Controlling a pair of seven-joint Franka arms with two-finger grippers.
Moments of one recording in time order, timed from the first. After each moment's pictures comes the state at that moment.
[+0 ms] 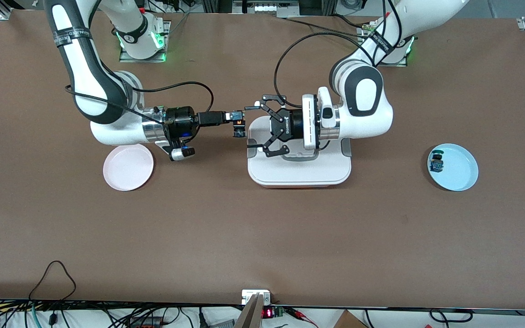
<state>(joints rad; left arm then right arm) 0.05 0.46 -0.68 -1.80 -1.74 2.28 1.89 0.47 0.32 -0.12 -1.93 1.78 1.73 -0.28</state>
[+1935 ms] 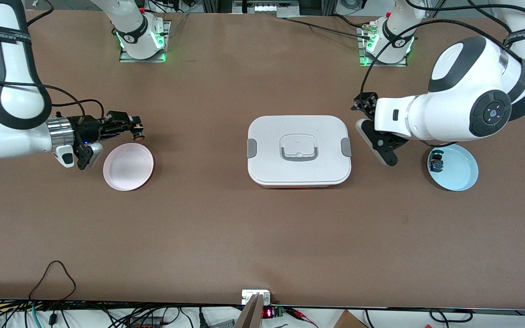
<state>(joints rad) 0.28 0.38 -0.69 -1.46 -0.11 1.45 0.33 0.07 0.30 -0.14 -1.84 0.56 1.52 -0.68</state>
